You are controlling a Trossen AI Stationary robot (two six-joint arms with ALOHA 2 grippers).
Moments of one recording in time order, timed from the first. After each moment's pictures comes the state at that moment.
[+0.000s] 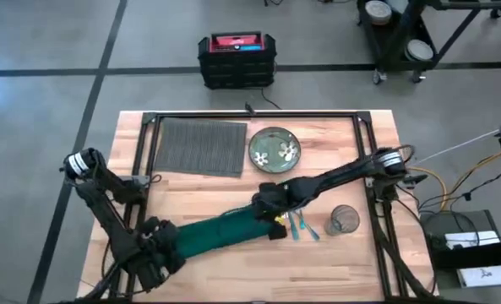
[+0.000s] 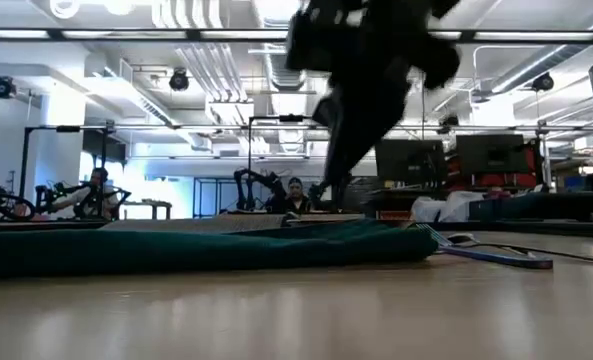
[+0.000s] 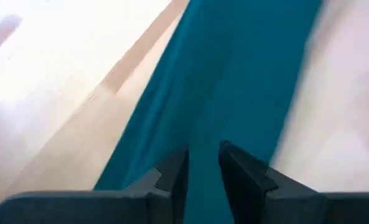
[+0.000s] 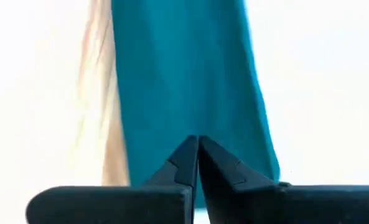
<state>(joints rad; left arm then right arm) -1.05 1.53 0.99 -0.98 -0.56 -1.73 0.18 1.86 1.38 -0.65 -0.03 0.13</state>
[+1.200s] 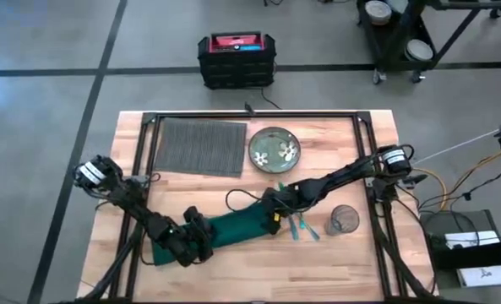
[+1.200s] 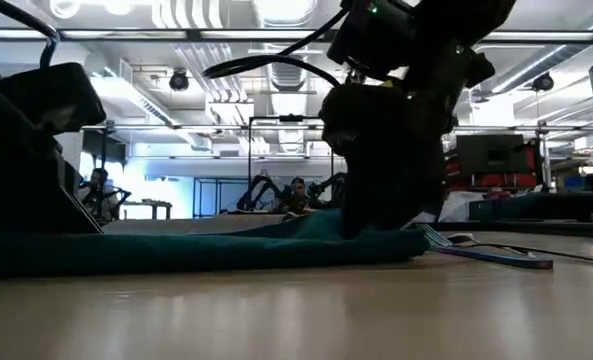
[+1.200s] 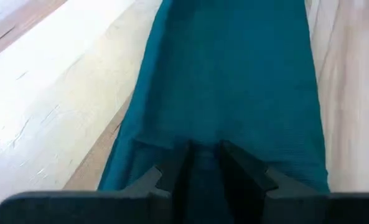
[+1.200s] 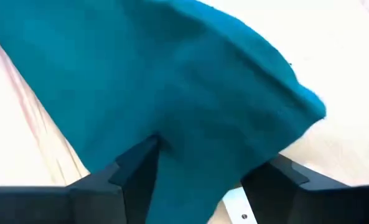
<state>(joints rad) -0.74 1.71 0.61 0.03 -0.72 -1.06 0.17 1.88 1.05 -0.20 -0.05 0.77</state>
